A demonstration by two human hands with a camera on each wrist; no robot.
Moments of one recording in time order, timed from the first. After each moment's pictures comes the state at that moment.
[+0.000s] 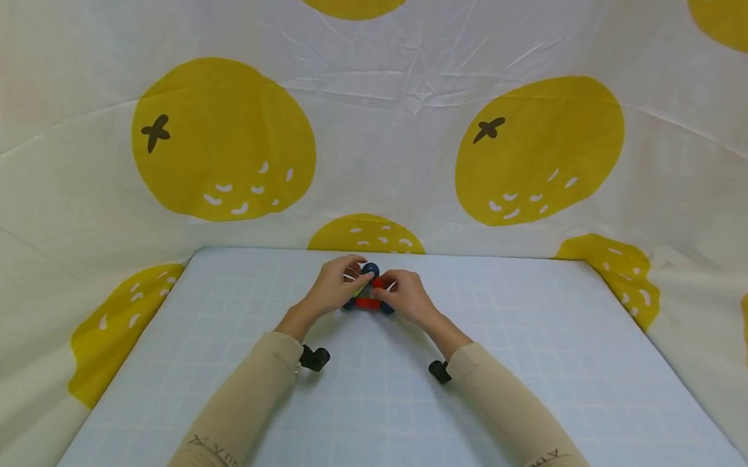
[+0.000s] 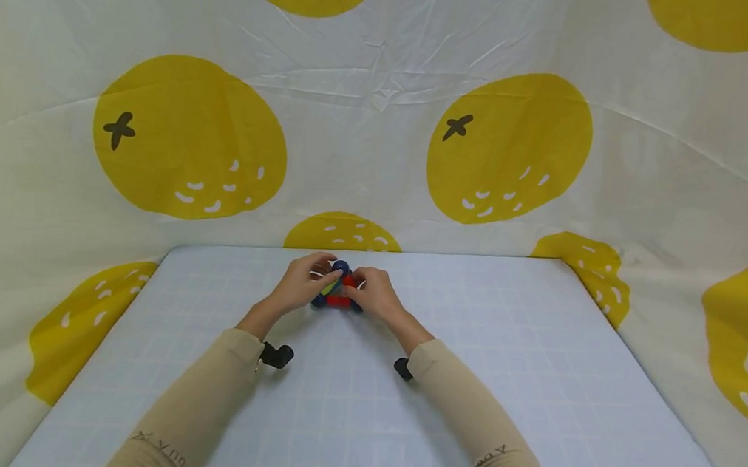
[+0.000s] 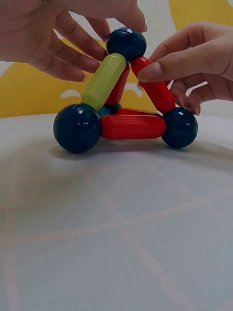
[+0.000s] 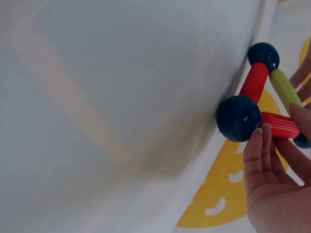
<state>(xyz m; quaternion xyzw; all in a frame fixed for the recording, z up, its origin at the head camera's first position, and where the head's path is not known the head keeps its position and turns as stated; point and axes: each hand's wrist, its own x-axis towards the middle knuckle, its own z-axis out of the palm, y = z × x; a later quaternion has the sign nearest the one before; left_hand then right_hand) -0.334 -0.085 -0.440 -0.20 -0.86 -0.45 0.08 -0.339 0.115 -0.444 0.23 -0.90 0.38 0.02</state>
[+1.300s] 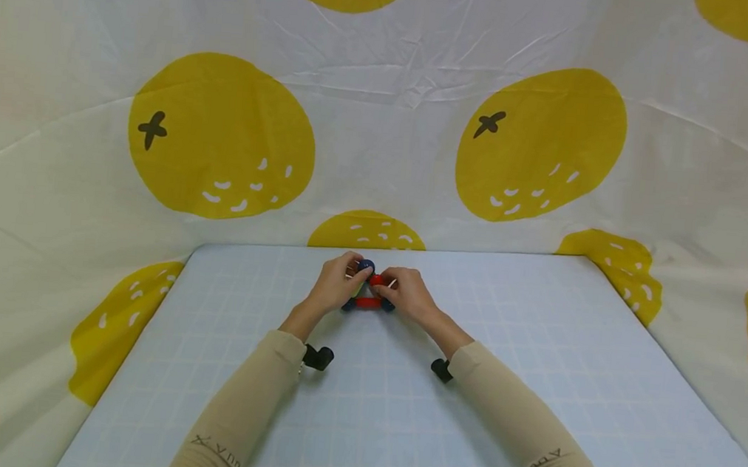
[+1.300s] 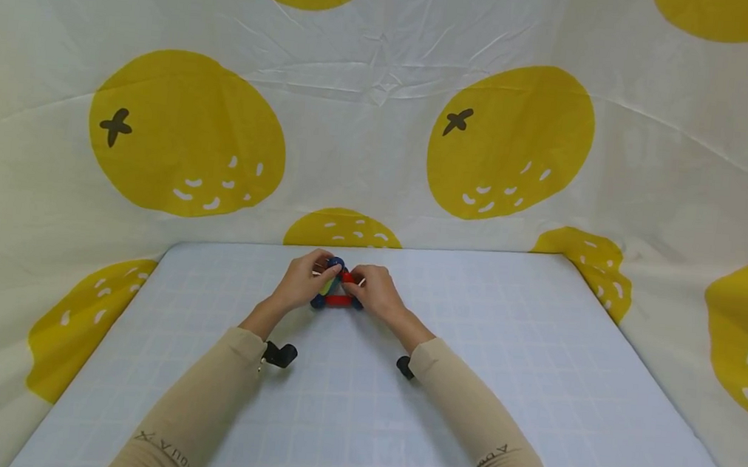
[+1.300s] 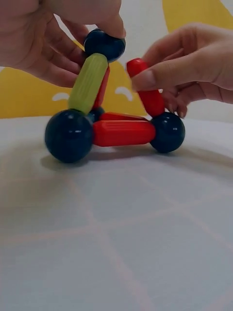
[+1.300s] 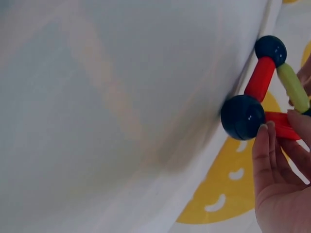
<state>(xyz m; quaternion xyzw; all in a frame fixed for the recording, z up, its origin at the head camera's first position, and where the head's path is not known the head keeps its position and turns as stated) -0.331 -0.078 -0.436 -0.13 -0.88 -0.45 0.04 -0.336 0.116 -0.444 0.25 -0.90 0.36 0.04</state>
